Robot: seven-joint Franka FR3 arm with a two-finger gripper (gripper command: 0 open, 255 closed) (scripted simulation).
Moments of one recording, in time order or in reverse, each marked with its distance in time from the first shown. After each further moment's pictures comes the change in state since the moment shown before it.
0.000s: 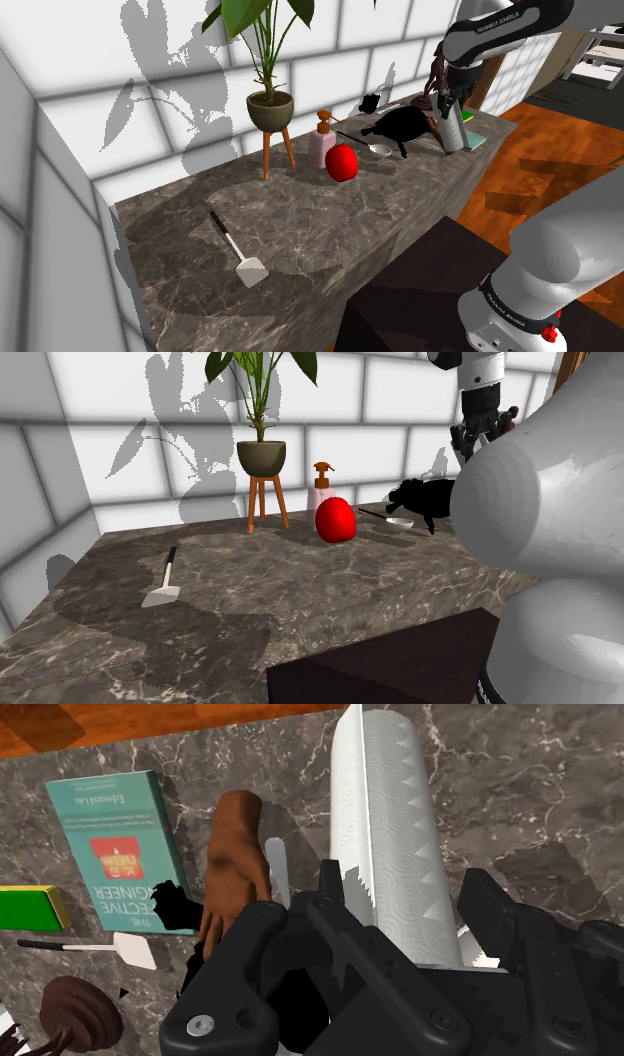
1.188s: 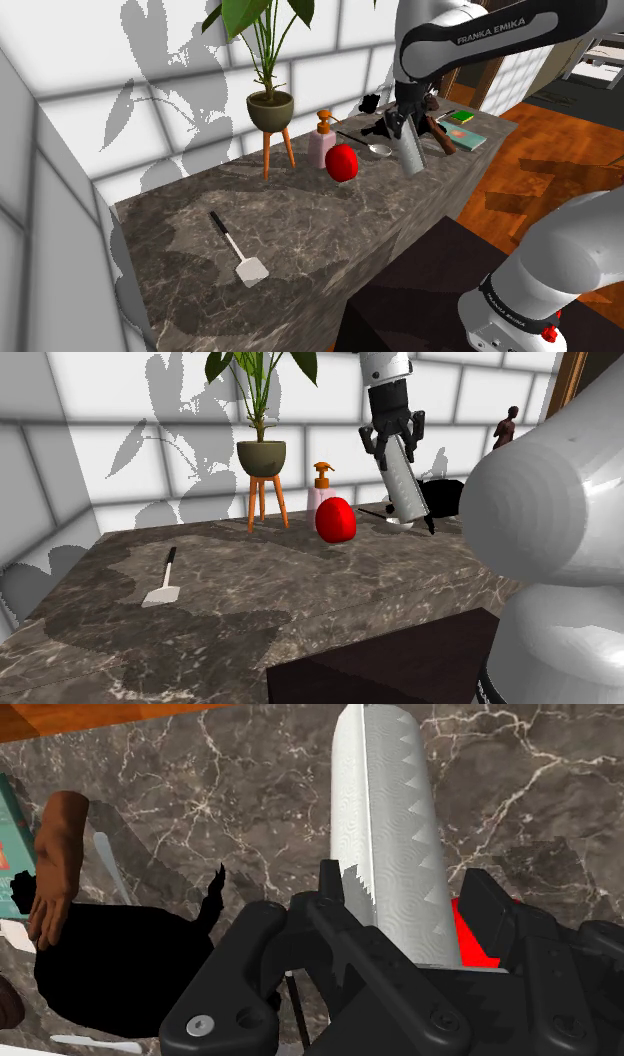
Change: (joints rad) arm 0.183 -0.208 0.308 -0.188 0.071 -0.138 0.431
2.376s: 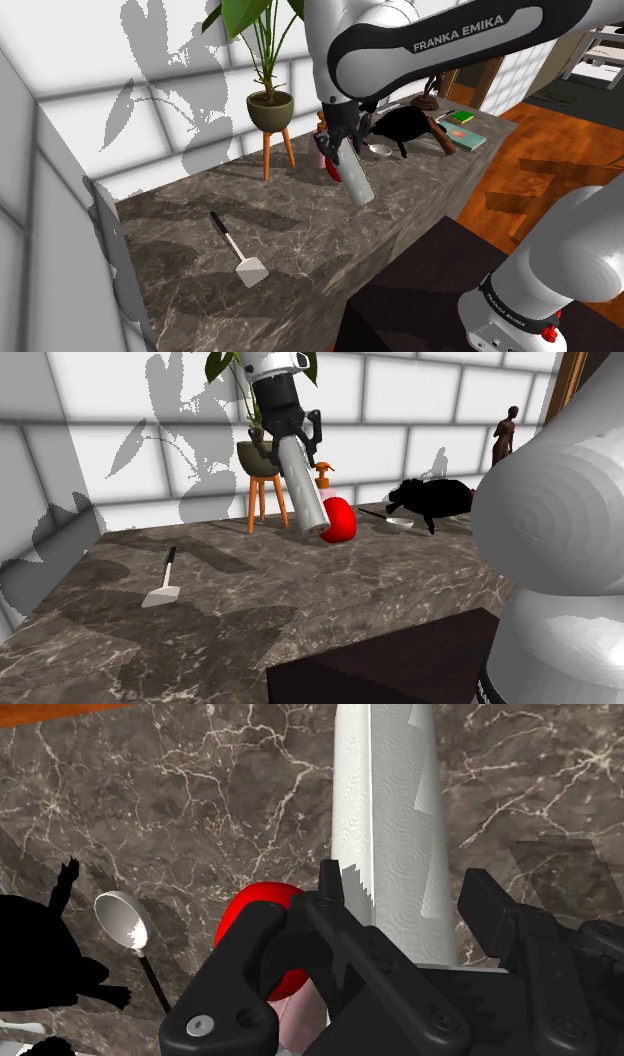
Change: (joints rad) arm 0.179 0.149 0.314 0.178 0.114 -0.125 0.427
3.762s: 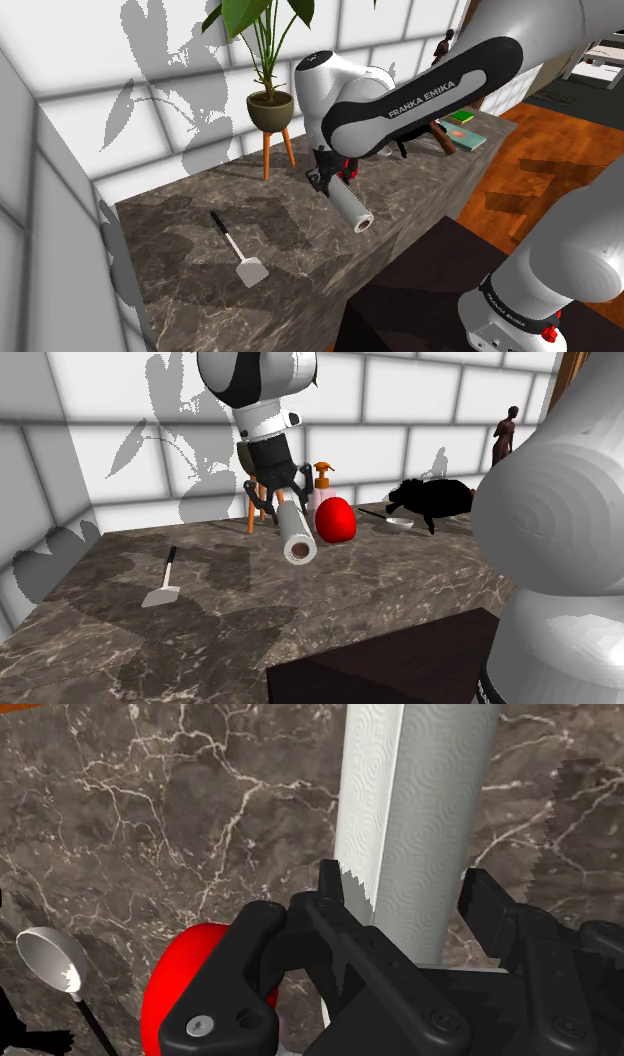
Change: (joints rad) arm 0.005 0.139 0.038 -0.125 -0.060 0.237 0.118
